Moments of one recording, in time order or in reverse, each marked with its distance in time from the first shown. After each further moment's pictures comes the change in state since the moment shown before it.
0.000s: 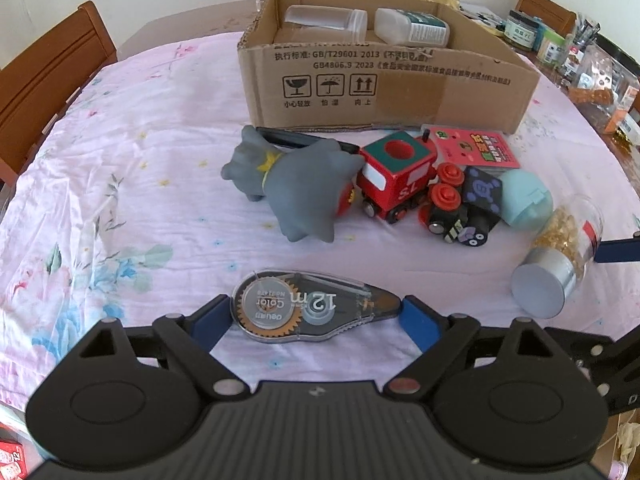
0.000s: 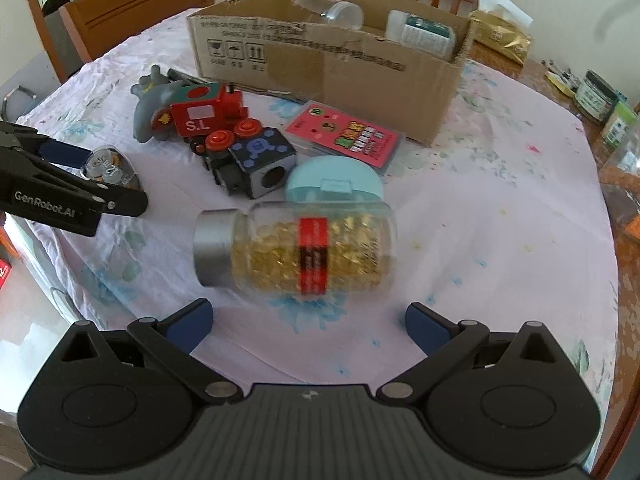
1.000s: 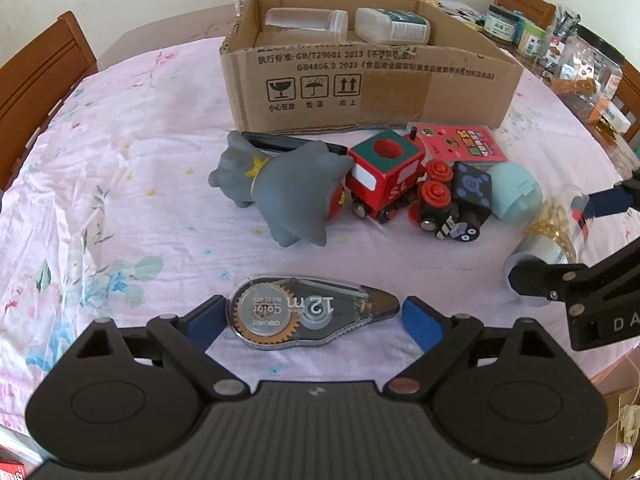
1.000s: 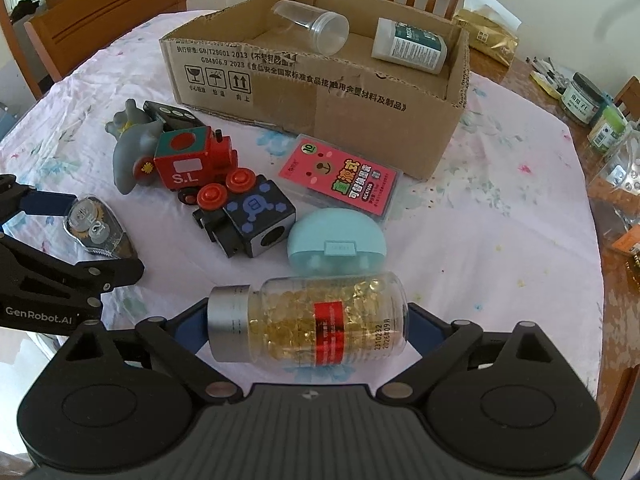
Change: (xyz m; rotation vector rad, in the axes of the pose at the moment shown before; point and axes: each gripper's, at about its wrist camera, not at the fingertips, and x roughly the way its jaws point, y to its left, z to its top) left arm 0.001 0.003 0.001 0.049 -0.005 -0.044; right arm 0.002 0.011 0.042 0.065 0.040 -0.074
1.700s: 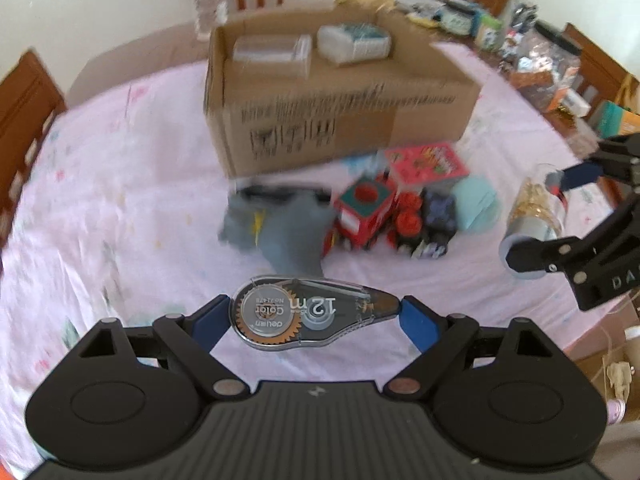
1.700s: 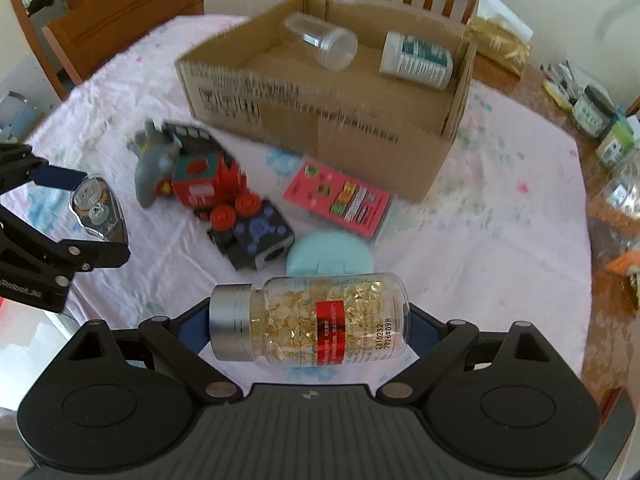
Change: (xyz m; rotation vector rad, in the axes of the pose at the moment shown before) left arm -0.041 0.014 0.038 0.148 0.014 -0.091; right arm -0.031 -0.016 0.023 -0.039 0.024 0.063
